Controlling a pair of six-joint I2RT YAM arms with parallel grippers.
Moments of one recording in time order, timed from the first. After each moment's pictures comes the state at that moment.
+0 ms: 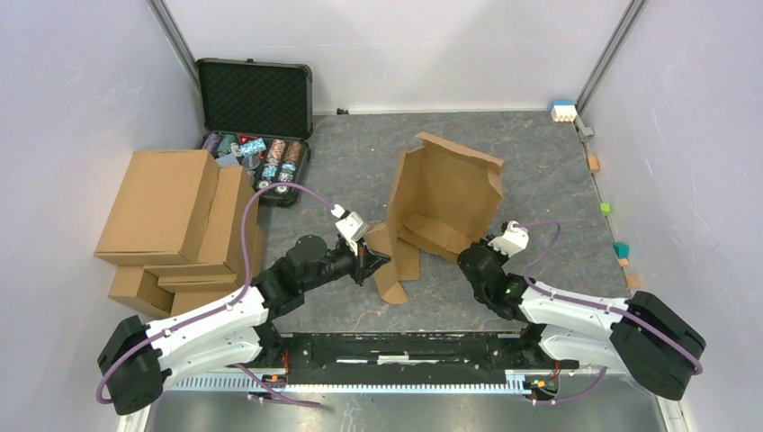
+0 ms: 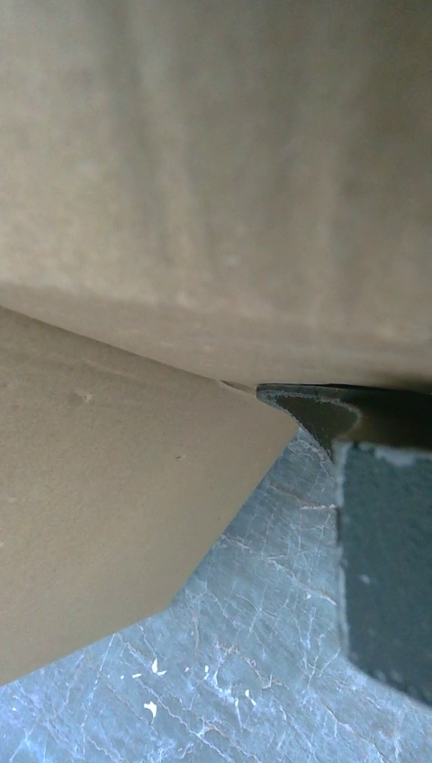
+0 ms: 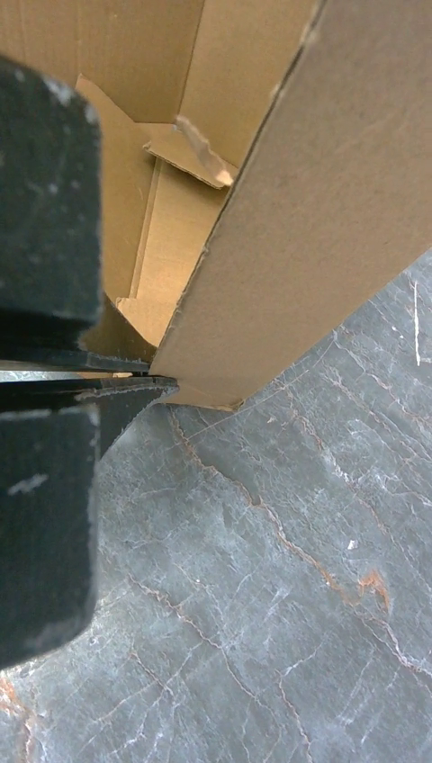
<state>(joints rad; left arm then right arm) -0.91 0.87 0.42 0.23 0.15 -0.28 0.86 1.06 0.26 0.15 0.89 1.01</state>
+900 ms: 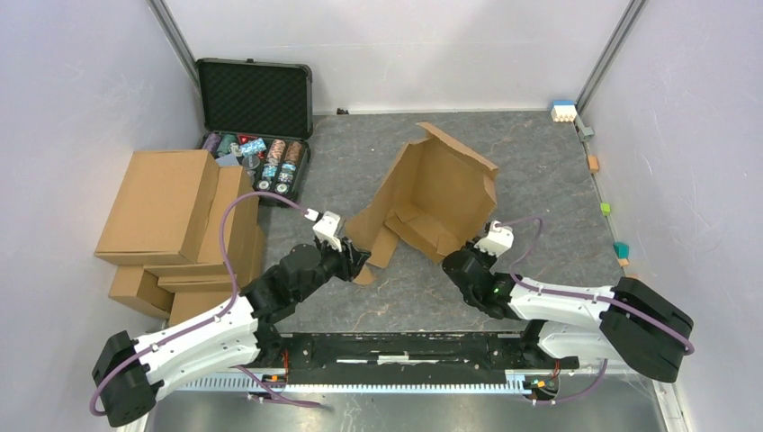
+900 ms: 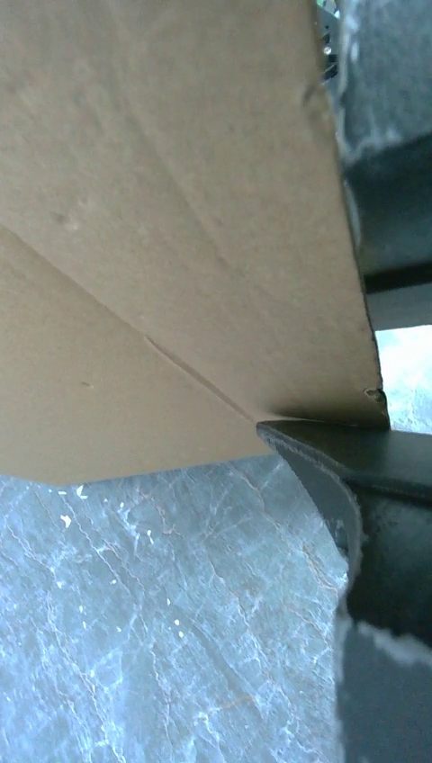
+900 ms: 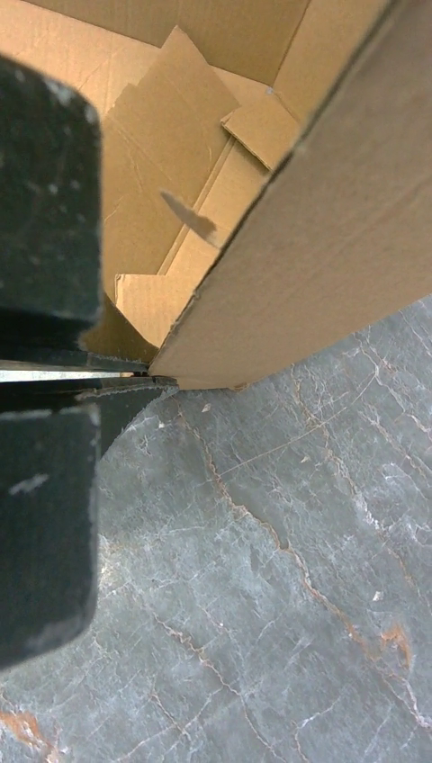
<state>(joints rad) -0.91 0.74 0.37 0.08 -0.20 -0.39 0.97 1.17 0.33 0.07 0.96 1.05</state>
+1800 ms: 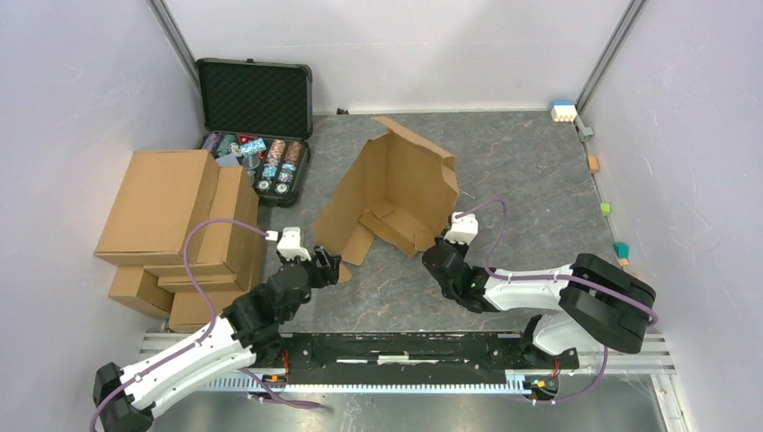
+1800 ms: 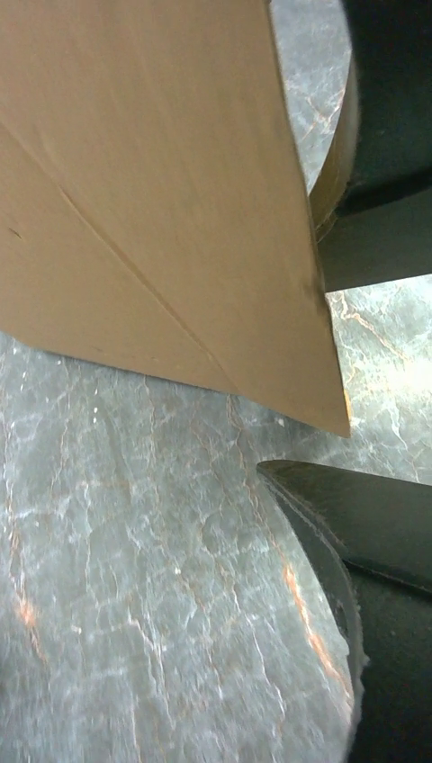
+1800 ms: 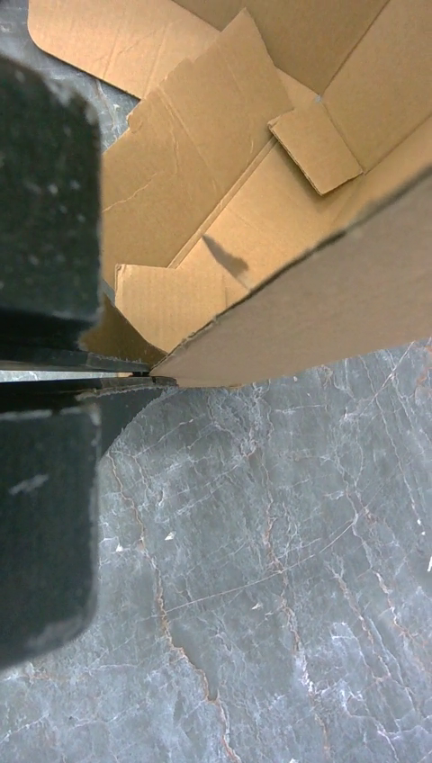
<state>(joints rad) -0.91 0.44 0.22 -0.18 -0.58 -0.59 1.02 1.41 0.44 0.36 0.92 0.72</state>
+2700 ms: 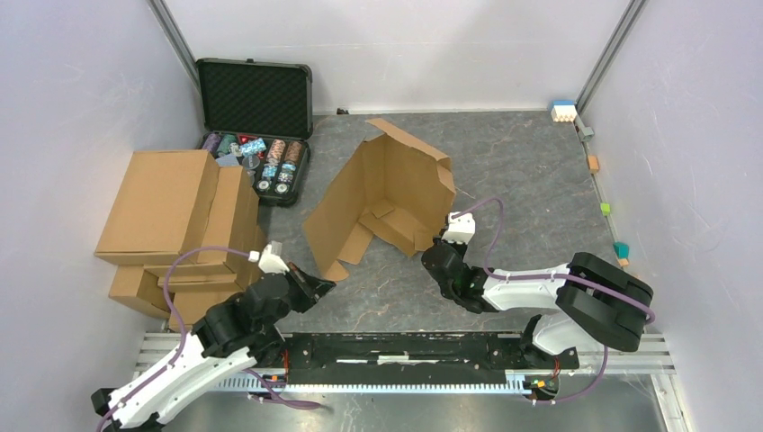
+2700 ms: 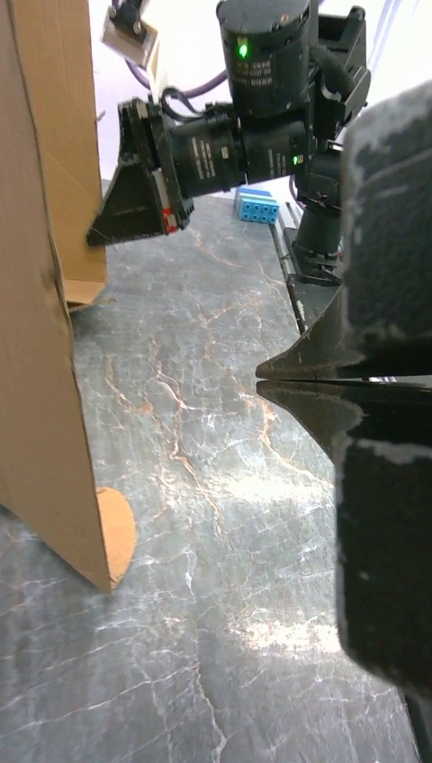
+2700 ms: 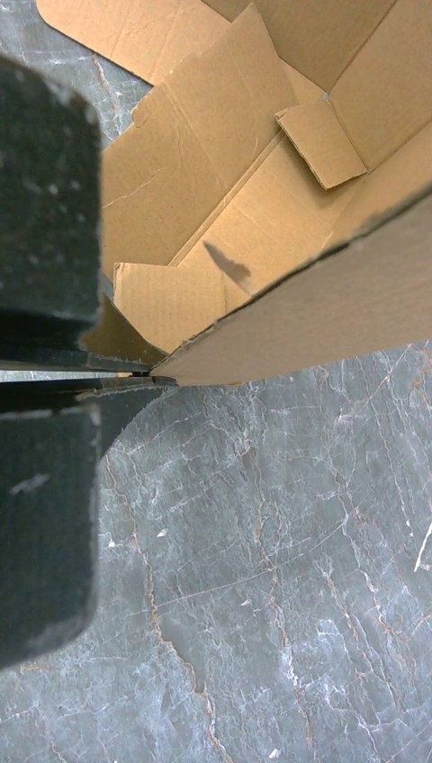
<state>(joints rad) -0.91 0.19 0.37 -0.73 -0.29 -1.26 1.03 1.42 0.44 0.40 0.93 0.66</state>
